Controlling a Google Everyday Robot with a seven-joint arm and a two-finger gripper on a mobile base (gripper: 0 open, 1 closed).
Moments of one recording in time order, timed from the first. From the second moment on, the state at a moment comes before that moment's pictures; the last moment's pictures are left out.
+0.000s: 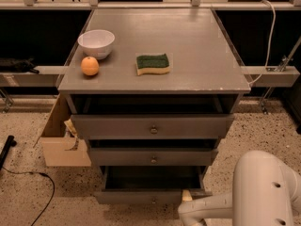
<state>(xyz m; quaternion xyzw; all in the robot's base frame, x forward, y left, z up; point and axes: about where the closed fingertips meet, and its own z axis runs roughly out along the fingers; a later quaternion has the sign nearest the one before) 0.450 -0.178 0.148 -0.65 0.73 -0.16 0.14</state>
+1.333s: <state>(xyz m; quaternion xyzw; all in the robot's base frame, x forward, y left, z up) 0.450 -0.178 0.153 -0.65 0.73 -0.16 0.14</state>
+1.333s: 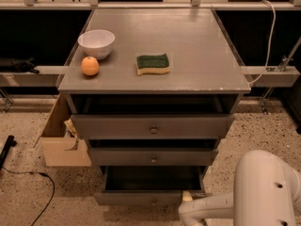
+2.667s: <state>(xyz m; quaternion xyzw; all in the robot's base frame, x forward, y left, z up) 0.434 -0.177 0.227 -0.65 0.72 -0.20 0.18</state>
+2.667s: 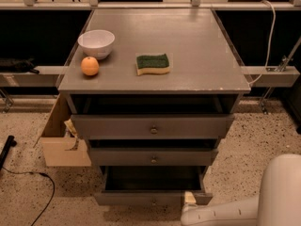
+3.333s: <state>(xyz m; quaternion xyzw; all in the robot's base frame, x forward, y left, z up) 0.435 -0.181 0.219 -0.65 0.72 -0.19 0.17</state>
